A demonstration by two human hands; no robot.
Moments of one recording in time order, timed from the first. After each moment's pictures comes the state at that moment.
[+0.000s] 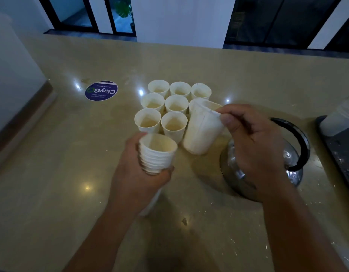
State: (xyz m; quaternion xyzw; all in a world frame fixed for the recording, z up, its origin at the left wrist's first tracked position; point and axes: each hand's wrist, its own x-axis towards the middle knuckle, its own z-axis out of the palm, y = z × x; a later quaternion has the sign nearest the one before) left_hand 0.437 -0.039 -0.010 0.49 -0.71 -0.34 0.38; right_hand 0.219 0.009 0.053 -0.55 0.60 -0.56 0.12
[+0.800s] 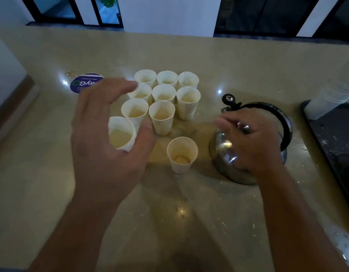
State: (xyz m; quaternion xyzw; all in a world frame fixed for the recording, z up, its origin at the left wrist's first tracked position) left_hand 0.430 -0.023 0.075 0.36 -0.77 -0.11 0.51; right_hand 0.187 0.034 0.025 -0.56 0.68 -0.47 0.03
